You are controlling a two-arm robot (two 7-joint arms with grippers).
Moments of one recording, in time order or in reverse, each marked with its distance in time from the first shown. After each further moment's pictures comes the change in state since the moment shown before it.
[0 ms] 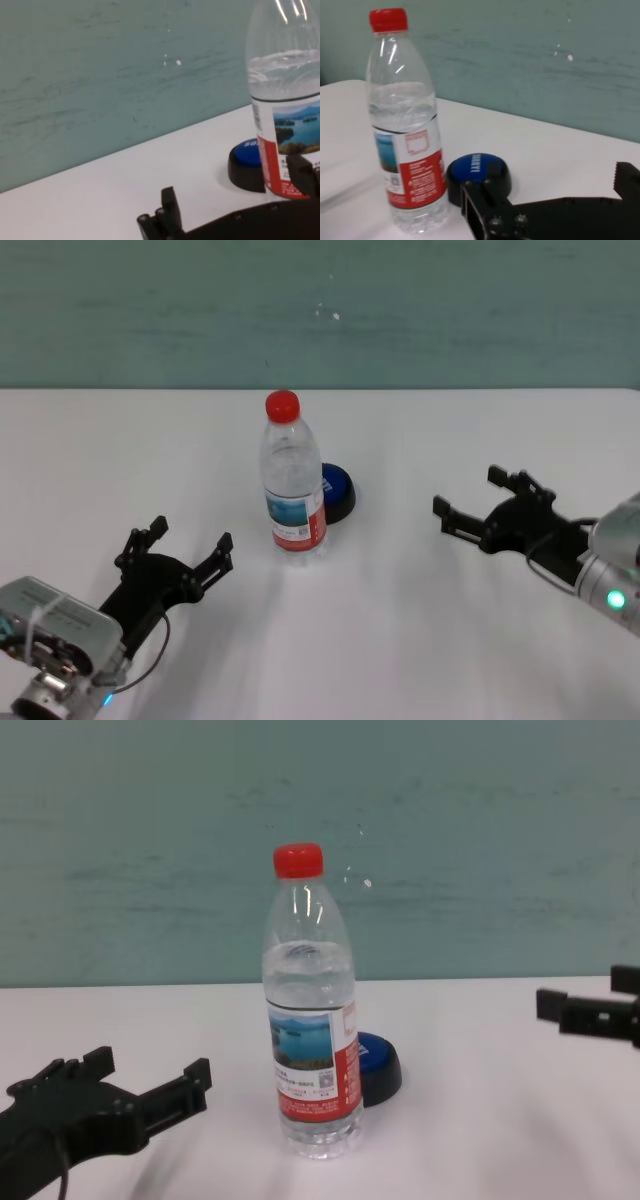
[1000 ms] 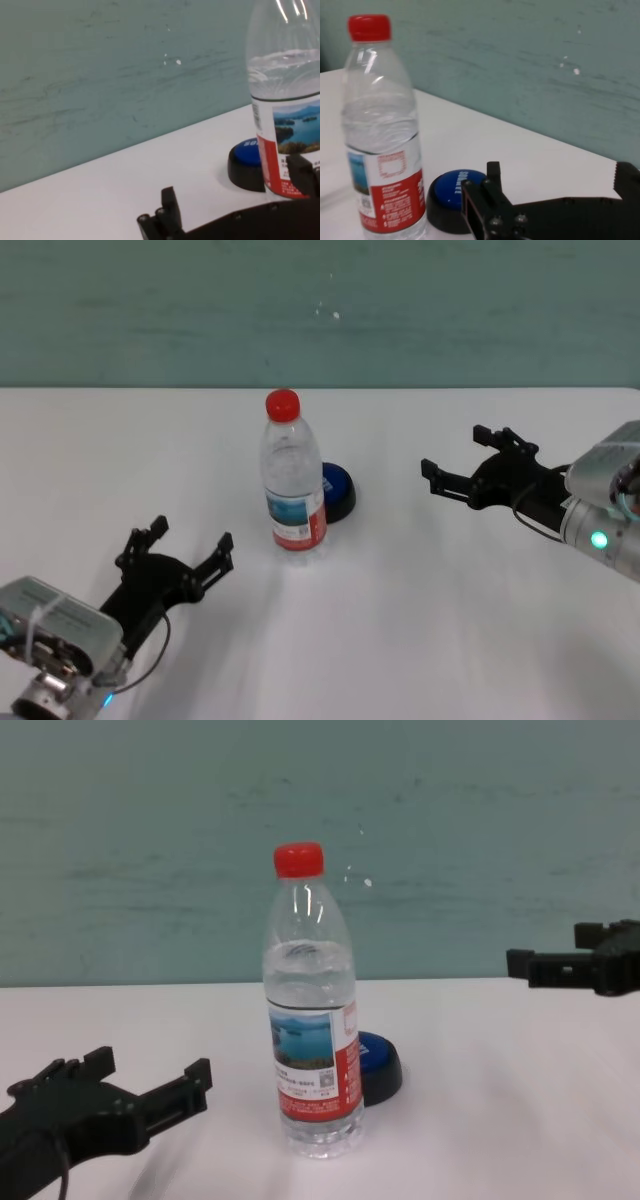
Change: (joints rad) left arm 0.000 0.000 0.000 0.000 0.000 0.000 0.000; right arm 0.200 0.017 -0.069 0.116 -0.012 0.054 0.051
